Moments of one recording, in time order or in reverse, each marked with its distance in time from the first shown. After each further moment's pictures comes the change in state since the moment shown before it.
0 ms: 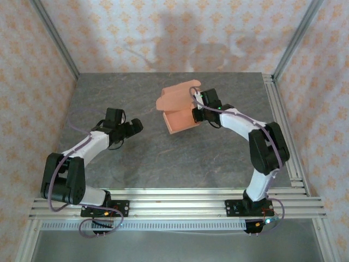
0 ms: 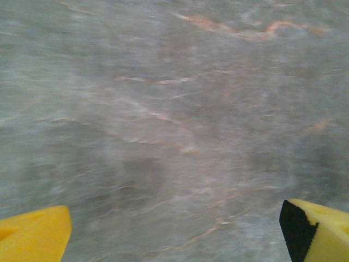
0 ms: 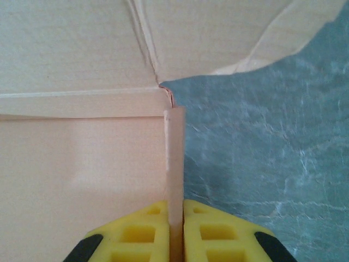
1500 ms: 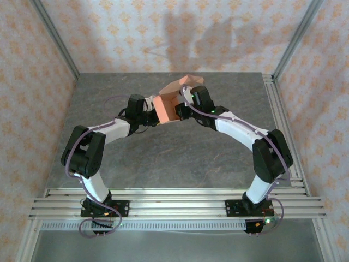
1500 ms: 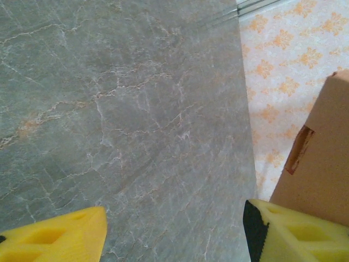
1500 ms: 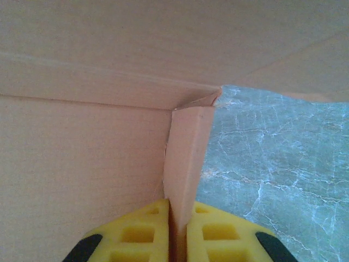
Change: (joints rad) left arm -0.183 0.331 0.228 0.428 0.472 -0.168; right arm 0.156 -0.059 0.042 0.103 -0.082 0.083
